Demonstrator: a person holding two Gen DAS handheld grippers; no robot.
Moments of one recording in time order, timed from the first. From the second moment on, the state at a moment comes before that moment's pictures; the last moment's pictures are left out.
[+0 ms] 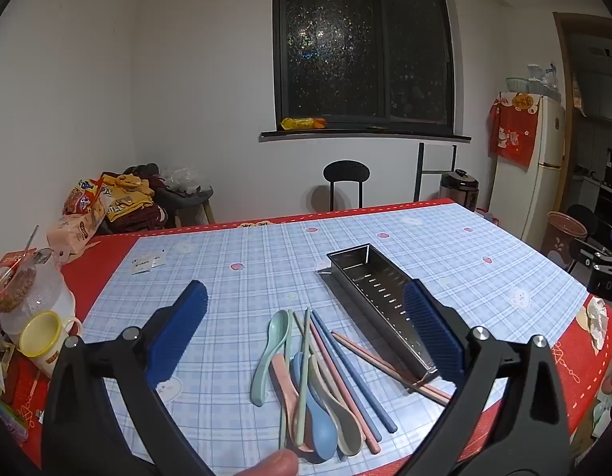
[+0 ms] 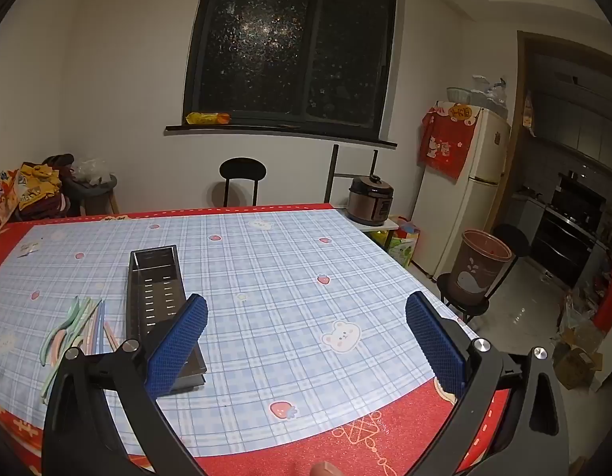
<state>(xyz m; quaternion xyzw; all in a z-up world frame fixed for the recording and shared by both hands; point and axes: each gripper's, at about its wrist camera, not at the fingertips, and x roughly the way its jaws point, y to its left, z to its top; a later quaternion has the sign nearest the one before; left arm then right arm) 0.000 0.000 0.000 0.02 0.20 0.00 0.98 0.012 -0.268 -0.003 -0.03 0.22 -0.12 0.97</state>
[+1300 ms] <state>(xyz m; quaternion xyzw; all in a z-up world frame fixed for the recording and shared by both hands) 0.001 0.000 -0.003 0.02 0.20 0.00 0.98 0.011 -0.269 -0.005 -0.03 0.22 -0.12 0.97</state>
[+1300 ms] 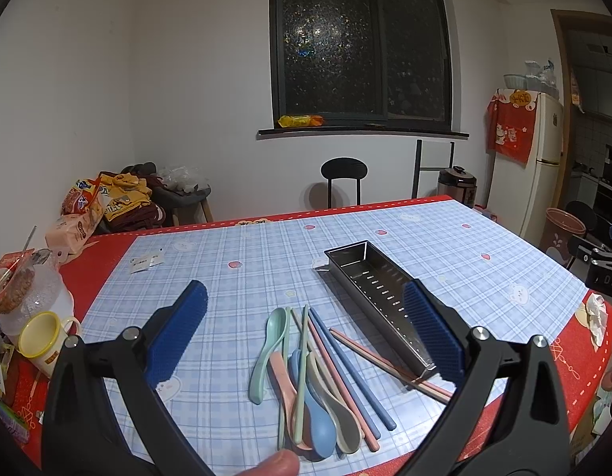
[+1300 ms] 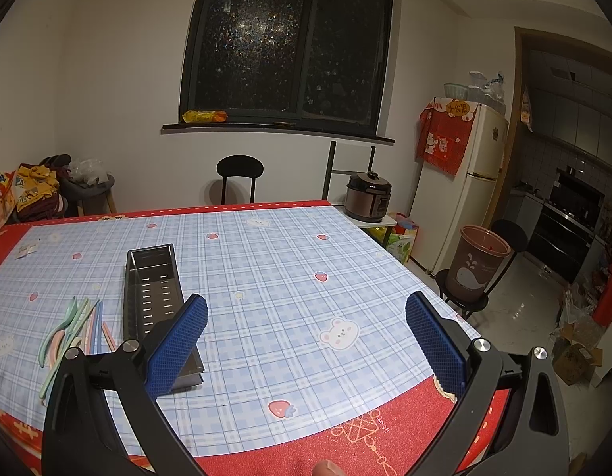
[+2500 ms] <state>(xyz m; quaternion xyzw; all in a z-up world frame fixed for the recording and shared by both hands) 0.002 0.001 -0.002 0.02 0.20 -0.01 0.98 0.012 -0.270 -0.006 -0.03 0.22 -0.12 0.97</state>
